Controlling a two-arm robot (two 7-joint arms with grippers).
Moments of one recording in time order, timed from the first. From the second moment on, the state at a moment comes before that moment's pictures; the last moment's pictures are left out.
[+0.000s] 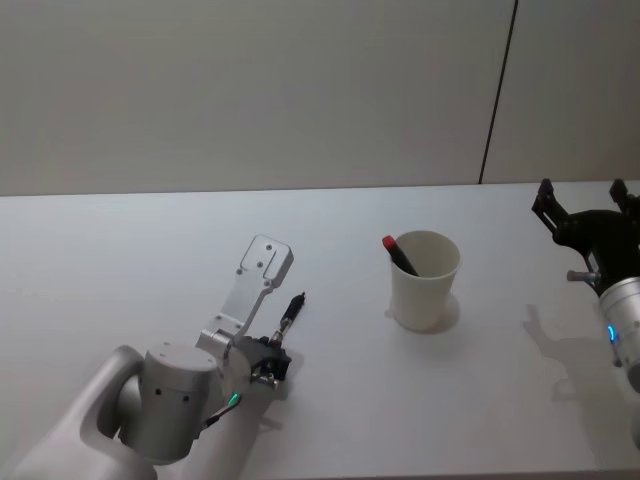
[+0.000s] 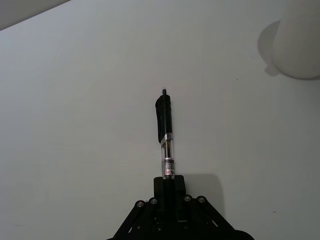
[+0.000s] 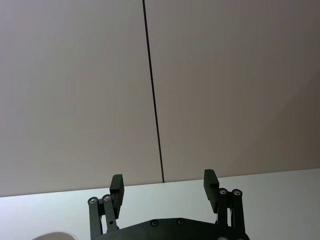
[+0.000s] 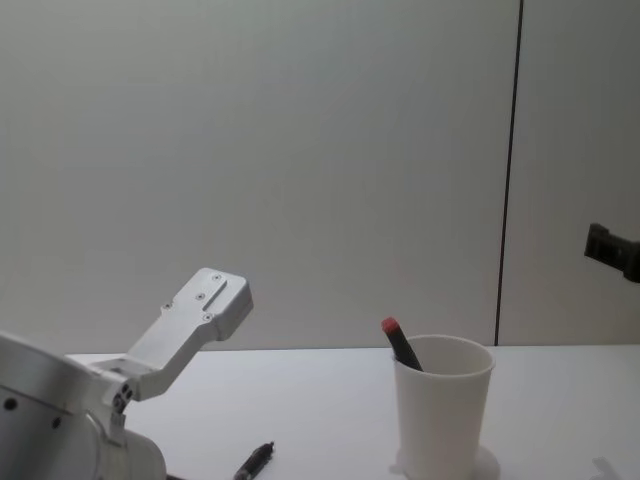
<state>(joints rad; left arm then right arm) -0.34 0.22 0.40 -1.33 -0.18 0.68 -0.03 0.19 0.14 -0.15 -1.46 0.22 -0.08 -0.08</state>
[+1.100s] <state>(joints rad) -0.23 0.29 0.37 -1.56 -0.11 0.39 0.06 0.19 0.14 -0.15 -1.46 0.22 -0.08 -0.08</state>
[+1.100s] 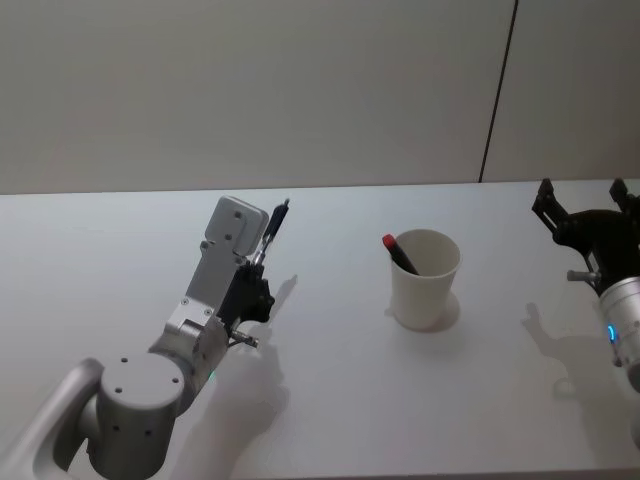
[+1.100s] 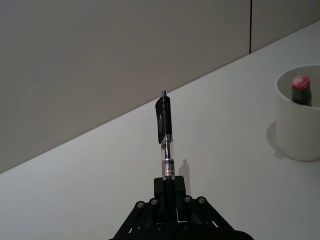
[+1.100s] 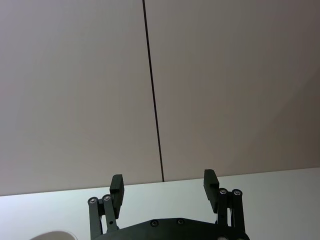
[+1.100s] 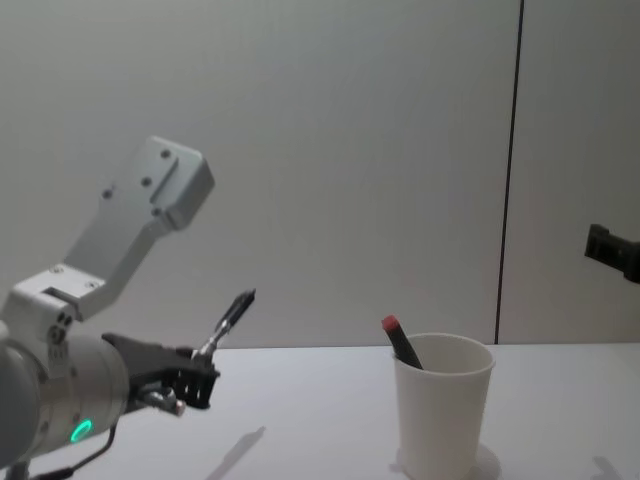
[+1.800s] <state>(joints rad) -0.20 0.32 0.37 -1.59 -0.05 0.02 -0.02 0.19 0.14 -0.15 -1.46 0.22 -0.08 -0.08</state>
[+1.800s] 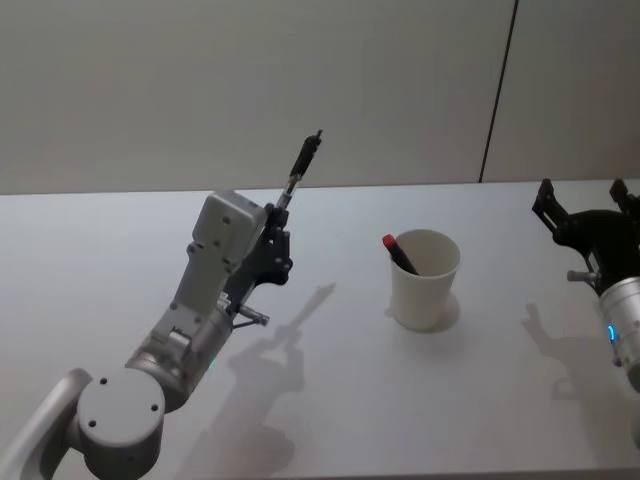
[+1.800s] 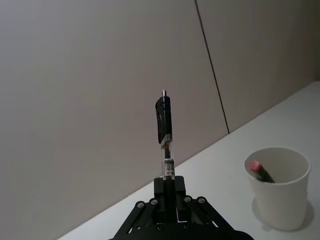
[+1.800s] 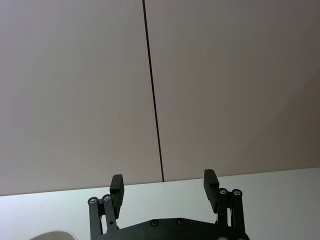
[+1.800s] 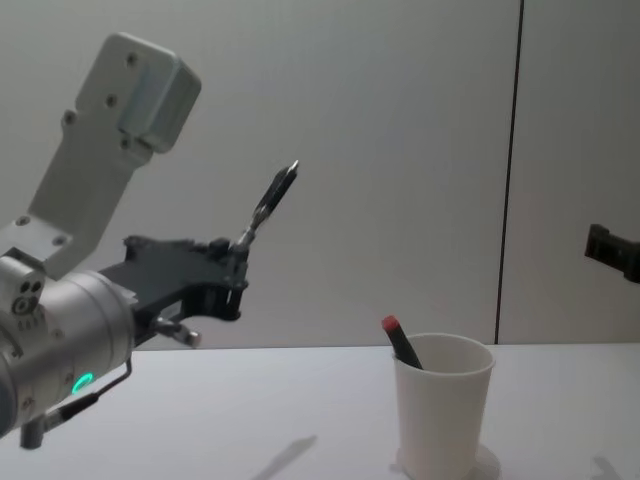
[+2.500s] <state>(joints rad) -0.28 0.27 0.38 -1.45 -0.02 -0.37 -0.25 0.19 0.14 -0.15 -1.46 0.22 -0.08 -0.08</state>
